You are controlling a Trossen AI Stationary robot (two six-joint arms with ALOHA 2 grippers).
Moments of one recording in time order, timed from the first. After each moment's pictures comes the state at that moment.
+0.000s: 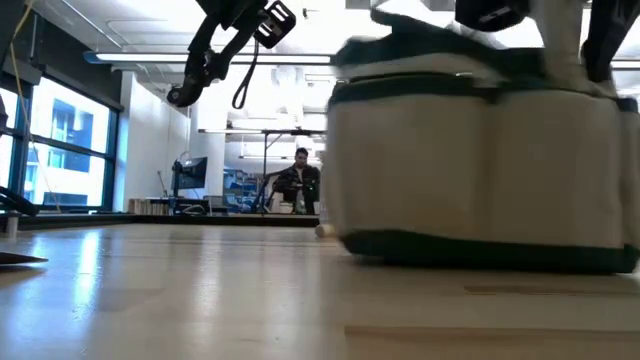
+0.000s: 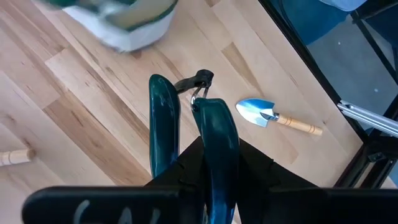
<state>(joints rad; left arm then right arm) 0.10 1.72 1.79 -1.46 0.51 0.75 0.51 1.71 1.47 -1.31 0.11 0.05</state>
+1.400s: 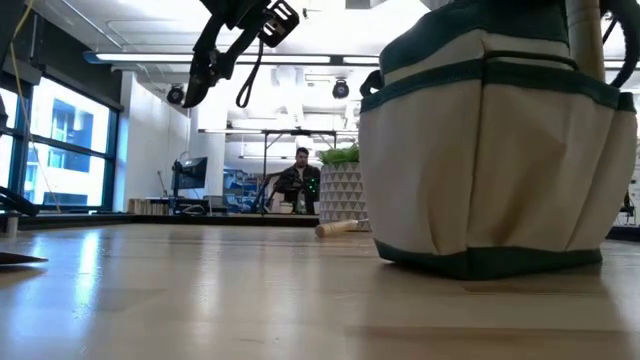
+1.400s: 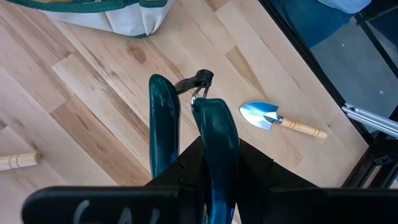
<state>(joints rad) 0.10 1.72 1.79 -1.44 0.51 0.75 0.44 1.71 1.52 -1.37 0.20 0.16</state>
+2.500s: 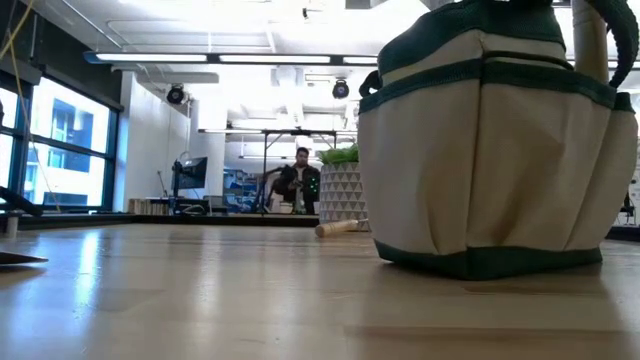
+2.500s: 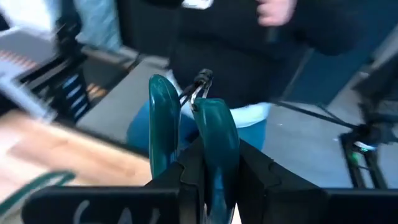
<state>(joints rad) -0.10 1.72 1.80 -0.91 1.05 0.67 0.77 1.69 1.80 -1.43 0.45 0.51</state>
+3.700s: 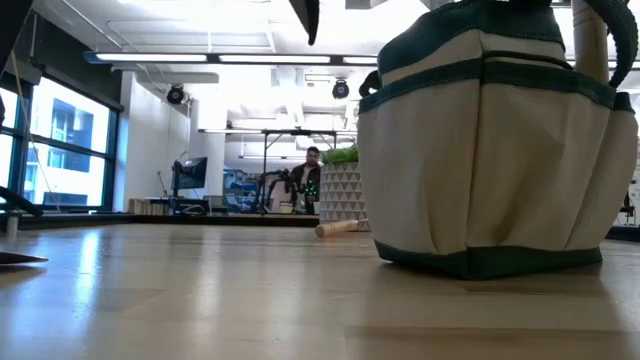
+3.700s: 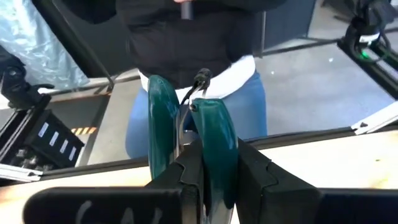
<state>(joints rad) -0.14 1.88 1.80 -1.06 1.08 1.39 0.89 1.69 1.80 -1.22 0.61 0.55</state>
